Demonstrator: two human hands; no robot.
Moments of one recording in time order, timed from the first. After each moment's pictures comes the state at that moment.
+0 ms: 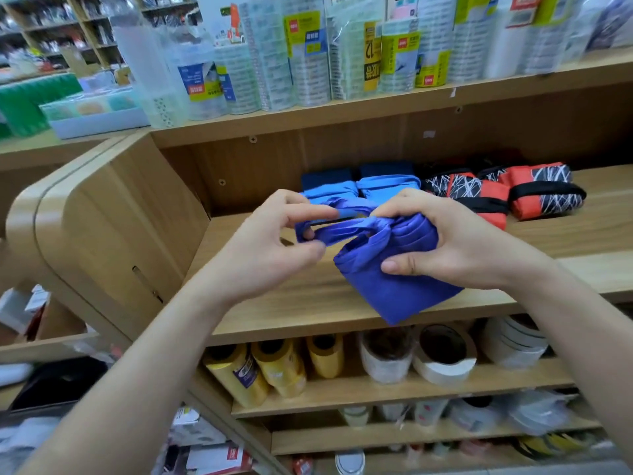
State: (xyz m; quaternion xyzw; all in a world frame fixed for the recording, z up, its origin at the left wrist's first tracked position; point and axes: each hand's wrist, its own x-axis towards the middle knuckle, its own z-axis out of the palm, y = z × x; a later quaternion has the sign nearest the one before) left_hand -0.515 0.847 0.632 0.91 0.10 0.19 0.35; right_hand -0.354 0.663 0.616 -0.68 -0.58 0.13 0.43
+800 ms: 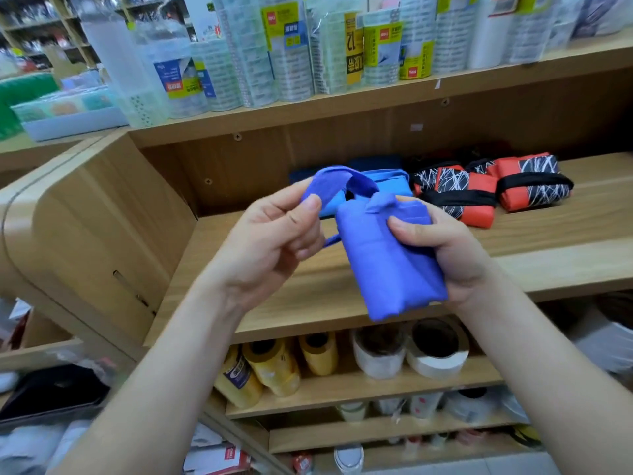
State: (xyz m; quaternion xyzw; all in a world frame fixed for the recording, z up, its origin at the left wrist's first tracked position) left_hand -0.495 0.827 0.620 0.65 -0.03 0.19 0.73; right_hand -0.362 0.674 0.587 -0.35 -0.36 0.43 0.75
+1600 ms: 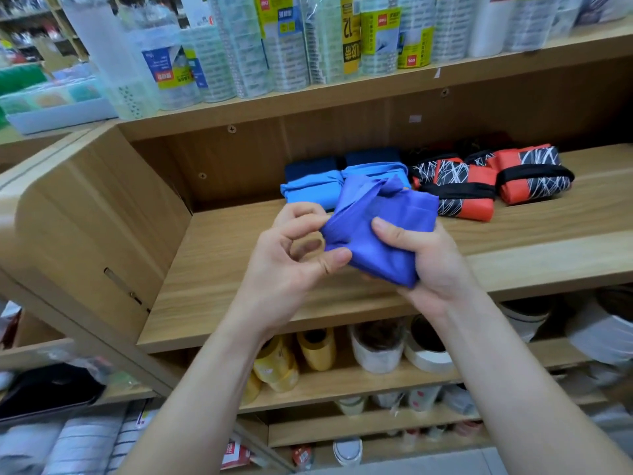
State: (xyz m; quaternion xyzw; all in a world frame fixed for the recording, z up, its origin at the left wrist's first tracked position) left_hand -0.496 0.815 0.585 0.76 0.03 0.27 0.59; right_hand -0.385 0.685 0.578 -0.41 -0.20 0.33 0.83
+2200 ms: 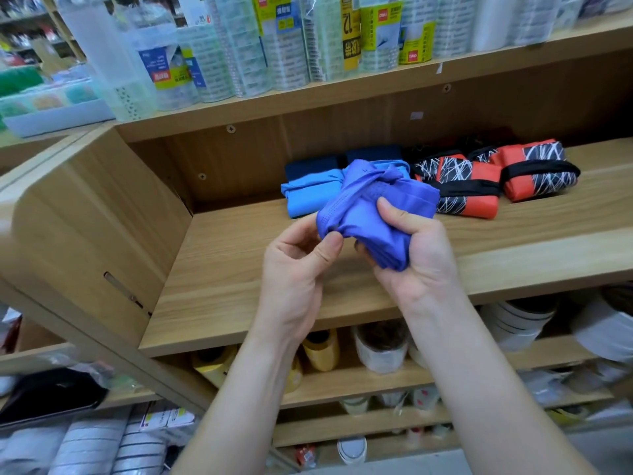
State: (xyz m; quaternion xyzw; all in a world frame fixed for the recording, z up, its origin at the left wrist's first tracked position) left_hand -0.475 0.809 0.556 0.55 0.01 0.34 0.77; right_hand -0.391 0.713 0.581 -0.28 -0.05 0.30 0.91
